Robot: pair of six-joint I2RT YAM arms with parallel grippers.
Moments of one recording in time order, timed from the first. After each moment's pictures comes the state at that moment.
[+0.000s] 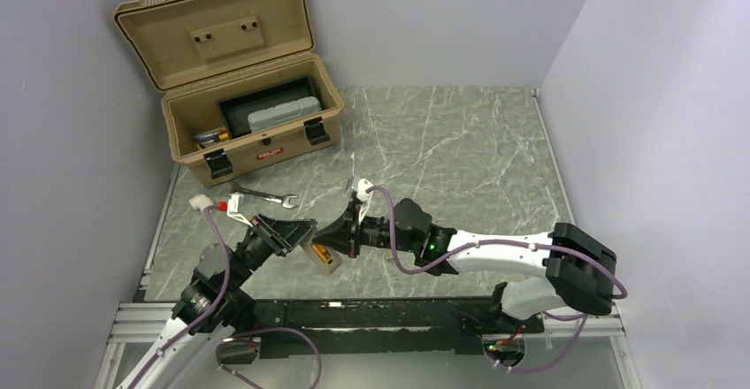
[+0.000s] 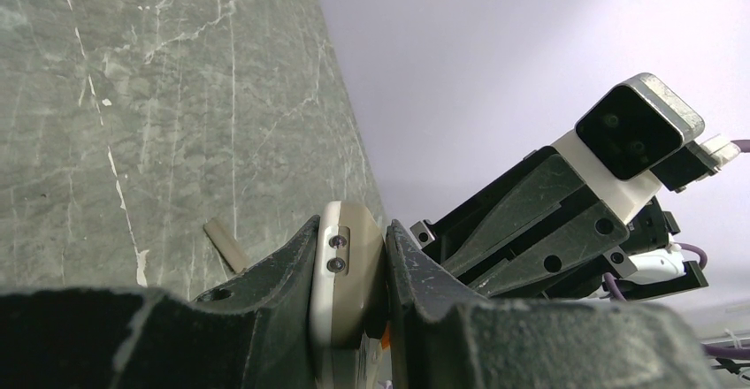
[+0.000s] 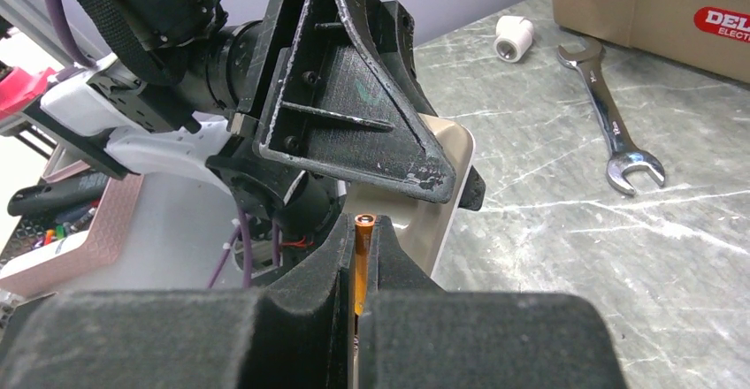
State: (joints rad) left arm -0.61 0.02 0.19 -0.12 0.08 -1.14; right arm 1.16 1.36 0.68 0.69 -0.25 0.35
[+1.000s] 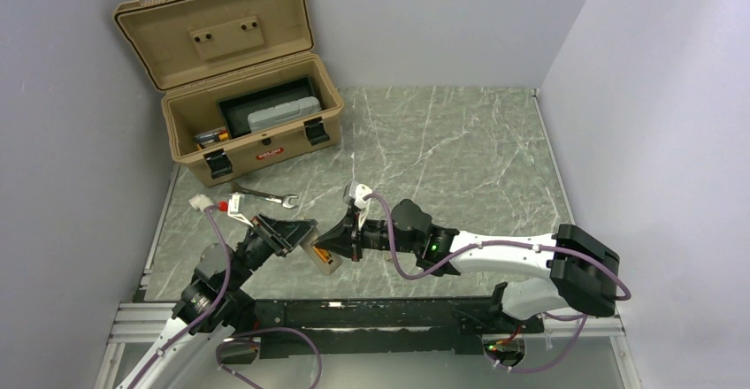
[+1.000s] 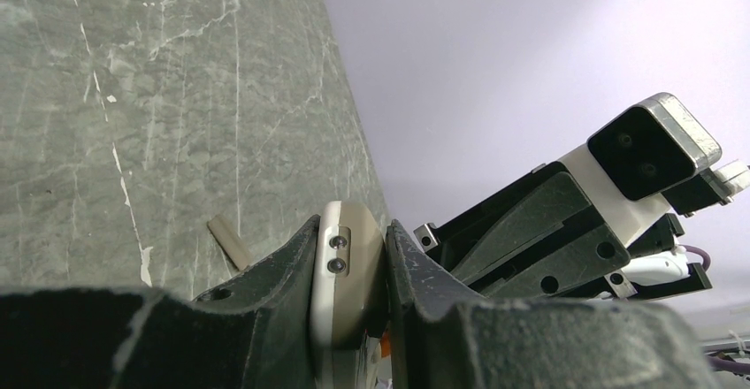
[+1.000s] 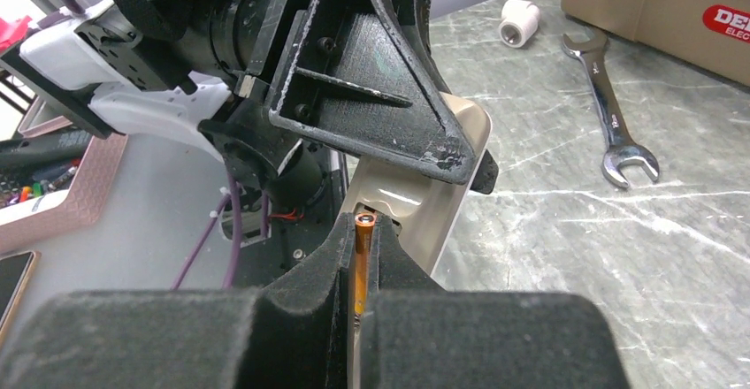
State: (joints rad) left arm -0.61 0.02 0.19 -0.12 0.08 -1.14; right arm 1.16 1.34 0.67 0.64 -0.28 0.26
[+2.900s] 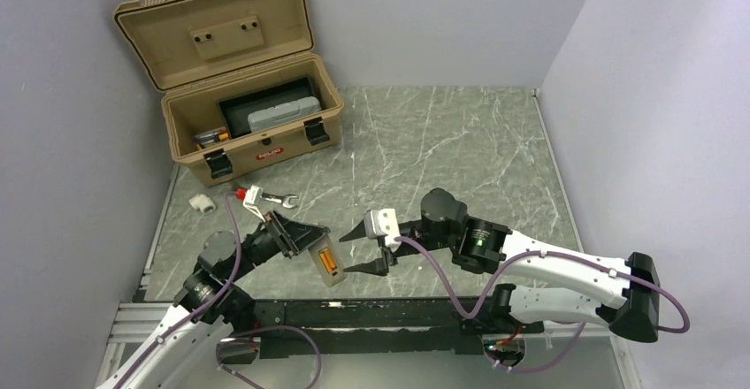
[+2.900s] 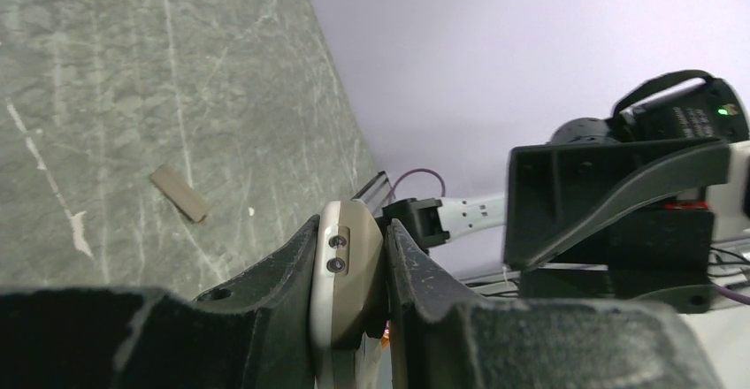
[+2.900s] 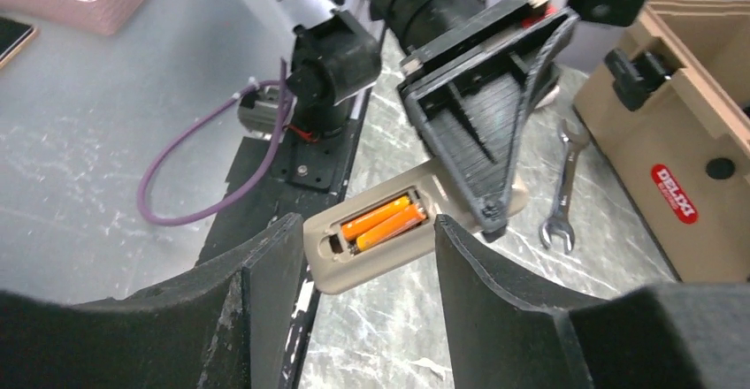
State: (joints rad) left arm -0.61 0.20 0.26 -0.04 0.30 -1.11; right arm 1.15 1.02 0.81 0.09 -0.54 -0.26
